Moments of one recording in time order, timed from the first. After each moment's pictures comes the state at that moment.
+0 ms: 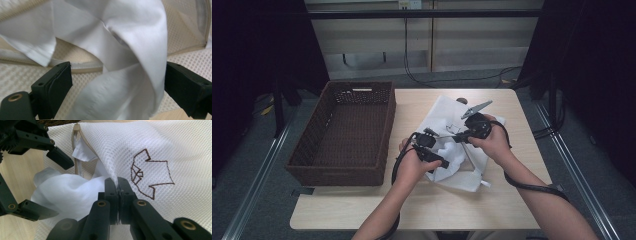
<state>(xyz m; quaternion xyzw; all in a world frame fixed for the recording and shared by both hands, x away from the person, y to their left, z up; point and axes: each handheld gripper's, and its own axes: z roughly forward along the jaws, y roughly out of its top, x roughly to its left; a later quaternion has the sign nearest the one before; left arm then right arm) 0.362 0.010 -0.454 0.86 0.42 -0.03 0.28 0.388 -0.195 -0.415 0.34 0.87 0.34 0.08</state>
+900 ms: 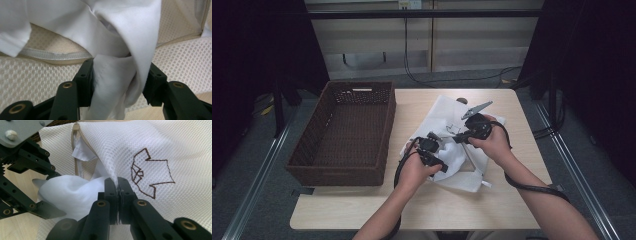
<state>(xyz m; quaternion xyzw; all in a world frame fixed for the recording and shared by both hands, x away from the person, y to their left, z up) 0.356 0.002 -0.463 0.87 0.42 -0.06 0.27 0.386 -0.195 -0.415 0.34 0.87 0.34 0.08</state>
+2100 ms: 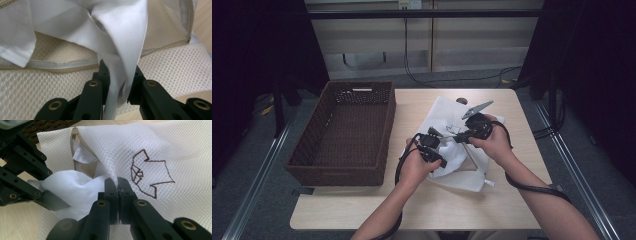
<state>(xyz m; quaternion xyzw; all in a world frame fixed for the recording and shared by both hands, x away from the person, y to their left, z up) 0.360 0.001 -0.448 0.86 0.42 -0.07 0.28 0.383 -0.196 -0.410 0.34 0.87 0.34 0.08</state>
